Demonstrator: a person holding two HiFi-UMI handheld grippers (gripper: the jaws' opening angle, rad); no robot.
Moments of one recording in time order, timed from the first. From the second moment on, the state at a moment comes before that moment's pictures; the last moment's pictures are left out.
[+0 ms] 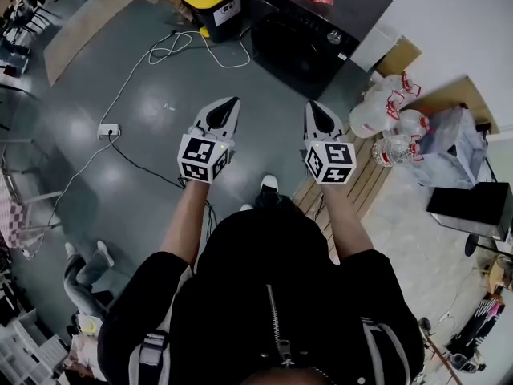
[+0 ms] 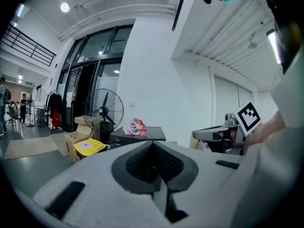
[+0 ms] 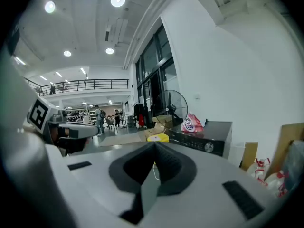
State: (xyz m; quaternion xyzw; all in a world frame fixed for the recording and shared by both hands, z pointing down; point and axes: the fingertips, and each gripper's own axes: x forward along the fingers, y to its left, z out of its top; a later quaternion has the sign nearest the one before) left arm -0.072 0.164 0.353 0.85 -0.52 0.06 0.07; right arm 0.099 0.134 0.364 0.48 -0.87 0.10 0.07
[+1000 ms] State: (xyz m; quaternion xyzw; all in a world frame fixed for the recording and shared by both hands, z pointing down) left arm -0.070 0.022 0.358 0.85 -0.52 0.07 0.06; right arm 0.096 0.003 0.369 0.46 -0.88 0.10 0.07
